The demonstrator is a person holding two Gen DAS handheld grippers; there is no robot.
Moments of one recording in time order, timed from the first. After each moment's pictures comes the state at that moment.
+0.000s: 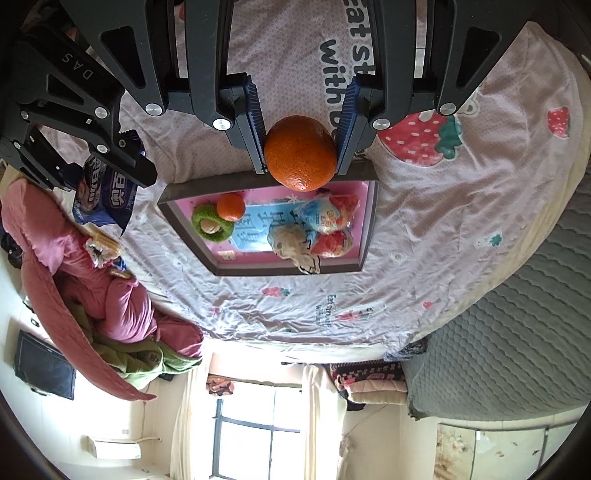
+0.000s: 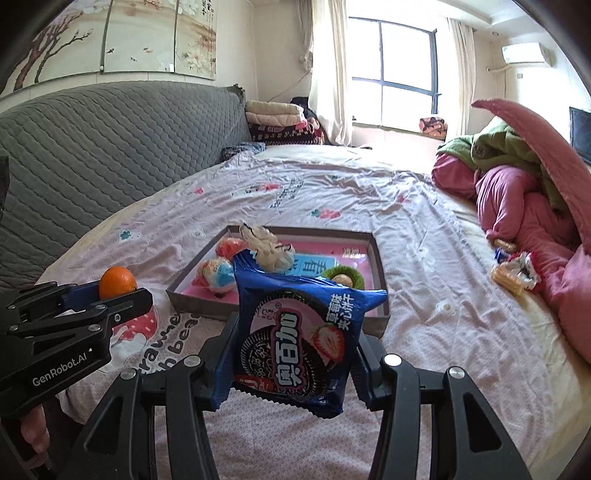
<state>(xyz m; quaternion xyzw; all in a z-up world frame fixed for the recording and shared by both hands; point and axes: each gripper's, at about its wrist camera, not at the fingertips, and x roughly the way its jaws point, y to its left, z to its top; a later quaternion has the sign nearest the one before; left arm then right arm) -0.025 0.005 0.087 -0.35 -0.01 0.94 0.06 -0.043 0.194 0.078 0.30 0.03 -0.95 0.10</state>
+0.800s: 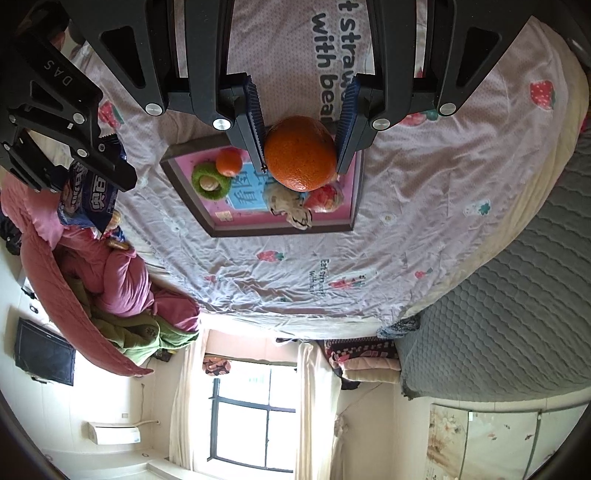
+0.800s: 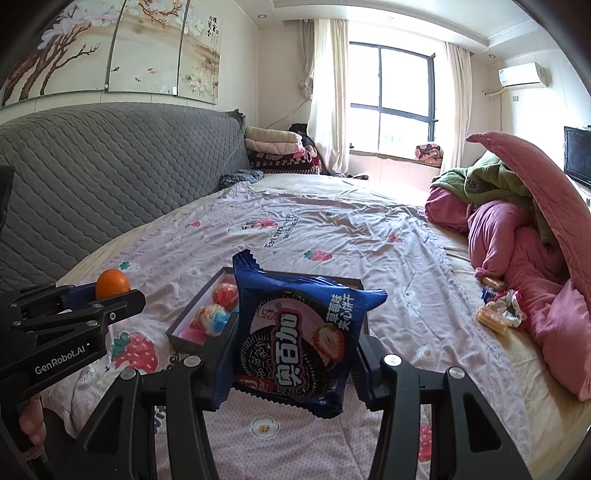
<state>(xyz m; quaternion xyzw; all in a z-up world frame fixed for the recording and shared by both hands) -0.039 0.001 0.131 -0.31 -0.01 0.95 0.05 -0.048 0.198 0.125 0.25 0.03 -0.96 0.10</state>
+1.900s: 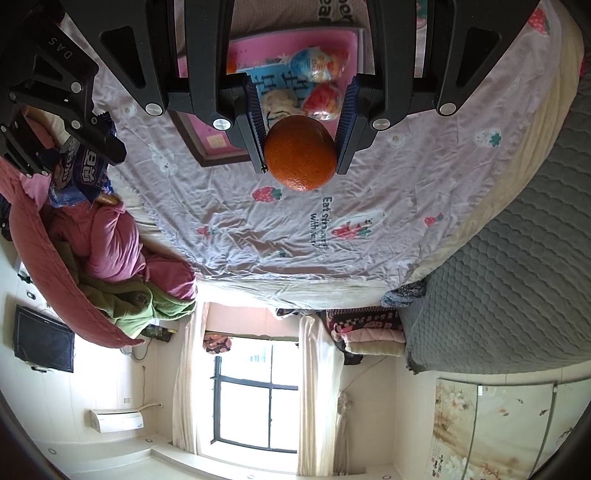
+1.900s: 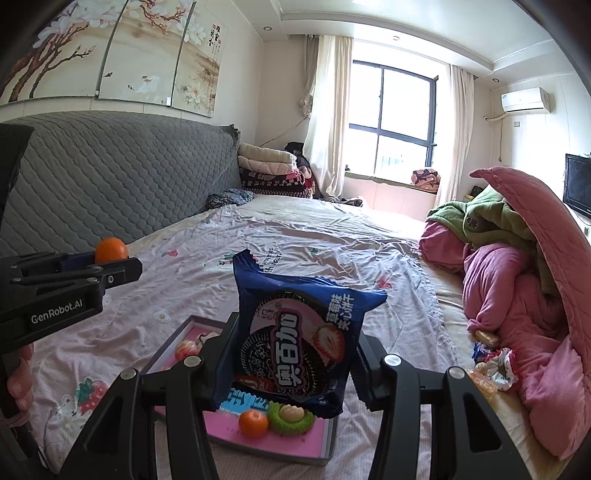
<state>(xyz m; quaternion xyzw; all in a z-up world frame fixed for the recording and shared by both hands) -0.151 0.012 0.187 -0.27 0.00 0.96 0.05 -0.137 0.211 0.166 0.22 0.06 -0.97 0.08</state>
